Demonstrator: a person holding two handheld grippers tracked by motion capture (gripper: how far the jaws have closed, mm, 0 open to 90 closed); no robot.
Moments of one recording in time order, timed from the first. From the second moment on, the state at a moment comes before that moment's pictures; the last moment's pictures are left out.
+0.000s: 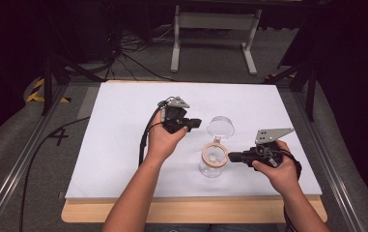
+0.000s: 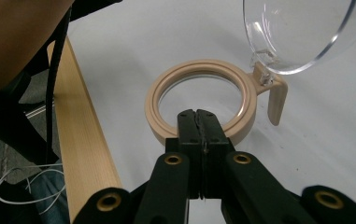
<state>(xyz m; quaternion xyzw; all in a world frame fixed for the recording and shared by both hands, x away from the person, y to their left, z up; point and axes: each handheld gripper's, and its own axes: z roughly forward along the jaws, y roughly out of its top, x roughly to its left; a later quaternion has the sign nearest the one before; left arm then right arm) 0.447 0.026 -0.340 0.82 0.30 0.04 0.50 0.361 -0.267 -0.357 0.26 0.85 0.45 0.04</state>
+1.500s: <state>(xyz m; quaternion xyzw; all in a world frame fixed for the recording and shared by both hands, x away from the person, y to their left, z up) 0.431 0.013 -0.321 0.84 0.24 0.05 0.48 0.361 -0.260 -0.349 0.26 0.83 0.49 0.05</state>
